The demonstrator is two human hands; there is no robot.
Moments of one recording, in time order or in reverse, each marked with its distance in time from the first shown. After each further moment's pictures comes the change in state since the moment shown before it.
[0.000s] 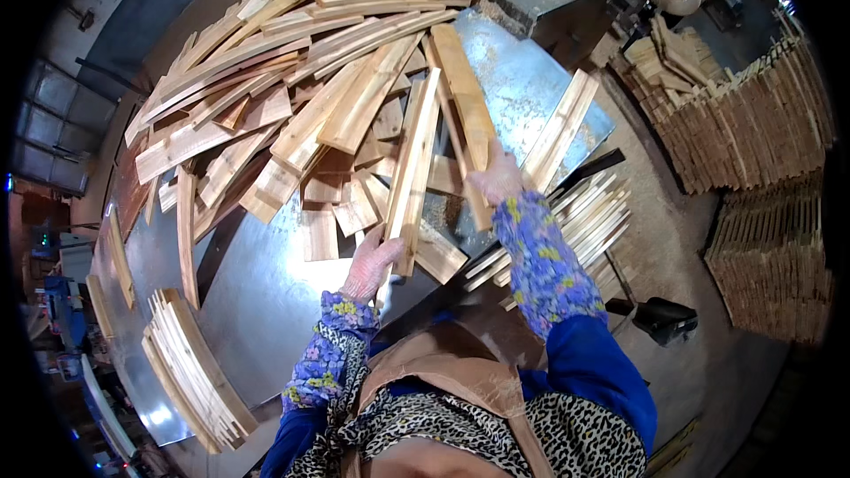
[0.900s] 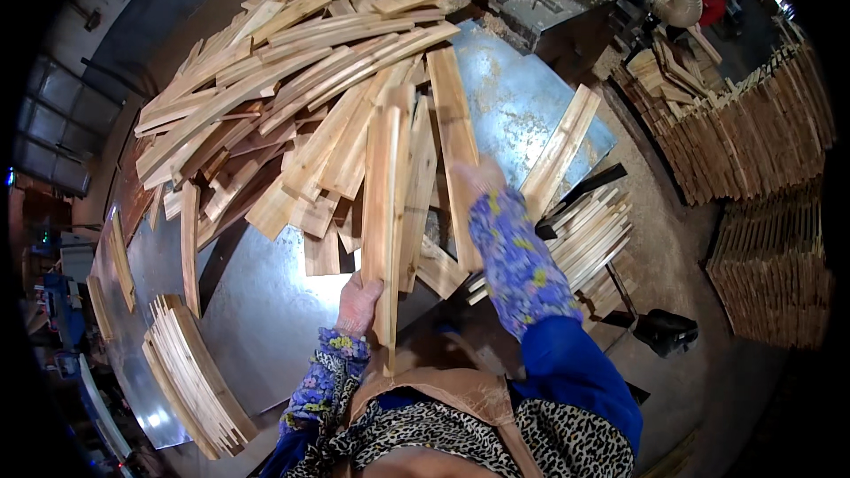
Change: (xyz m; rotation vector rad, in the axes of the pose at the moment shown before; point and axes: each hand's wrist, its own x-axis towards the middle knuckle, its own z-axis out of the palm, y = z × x) left_hand -0.048 -0.040 -0.022 -0.011 0.214 -0.060; right_hand 0.052 0.008 0.046 0.273 0.105 0.058
